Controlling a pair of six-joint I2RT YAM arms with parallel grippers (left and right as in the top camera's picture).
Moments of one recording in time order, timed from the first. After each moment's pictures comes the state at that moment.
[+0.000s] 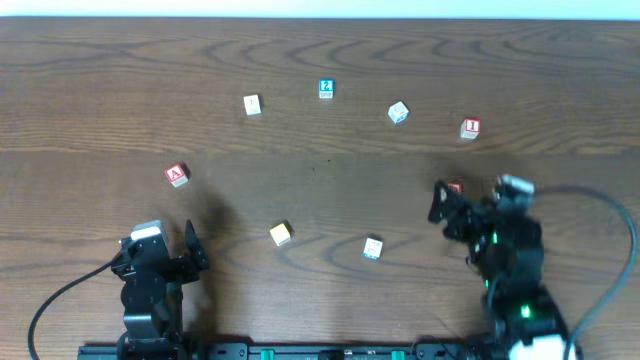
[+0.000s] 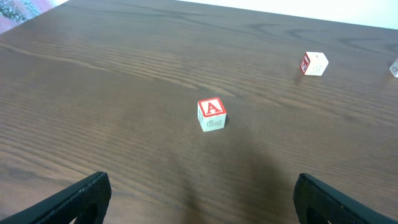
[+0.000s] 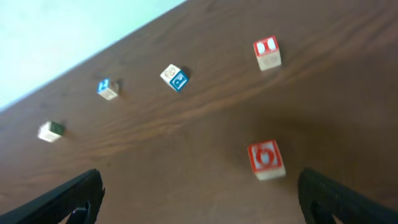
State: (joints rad) left arm 0.01 0.01 0.15 -0.53 -0.19 -0.12; right arm 0.14 0.71 0.39 -0.18 0.04 0.54
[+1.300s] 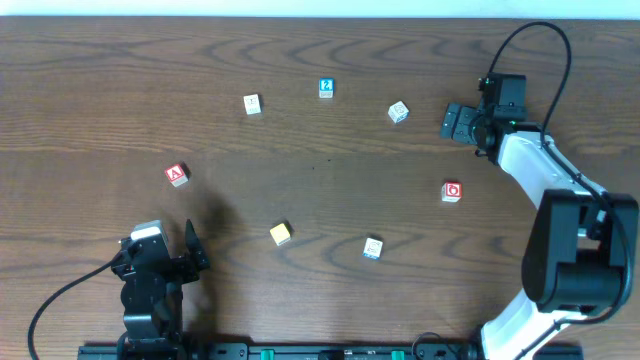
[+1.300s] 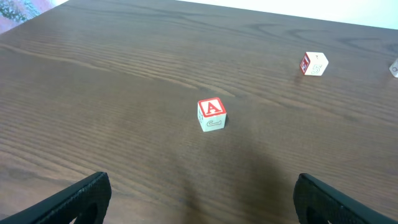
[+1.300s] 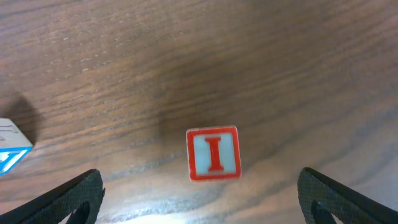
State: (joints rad) left arm 0.01 0.01 0.15 -0.53 -0.19 -0.12; right arm -0.05 1.89 1.16 -0.25 0.08 0.20
